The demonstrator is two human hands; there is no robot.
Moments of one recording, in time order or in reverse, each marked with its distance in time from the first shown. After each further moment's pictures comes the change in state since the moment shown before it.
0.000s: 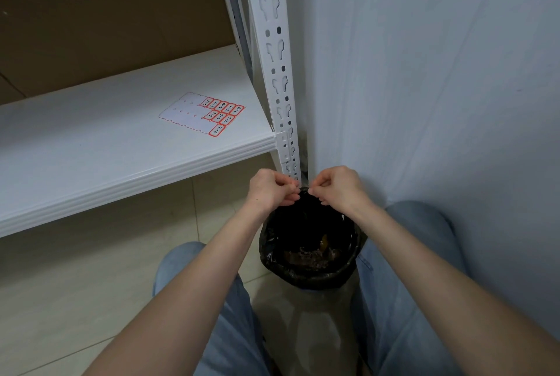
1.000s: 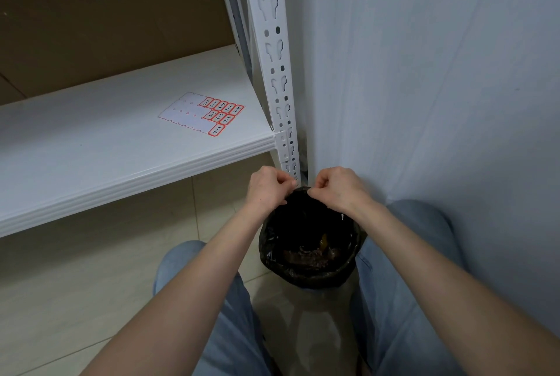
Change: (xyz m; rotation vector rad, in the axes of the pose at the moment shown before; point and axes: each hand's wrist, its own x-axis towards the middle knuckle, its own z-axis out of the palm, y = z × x) left_hand 0.004 0.000 0.000 0.322 0.100 0.142; right_hand -0.004 -0.004 -0.007 -0.278 -0.035 -0.031
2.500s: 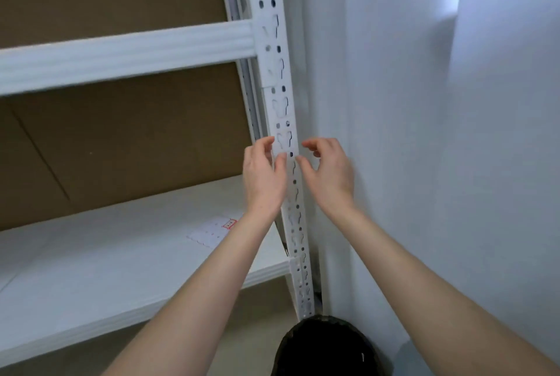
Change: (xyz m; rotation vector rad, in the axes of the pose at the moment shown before) left_hand 0.021 0.170 -0.137 -0.255 0.677 0.522; right_hand 0.032 -0.157 -0.148 0.299 0.814 -0.533
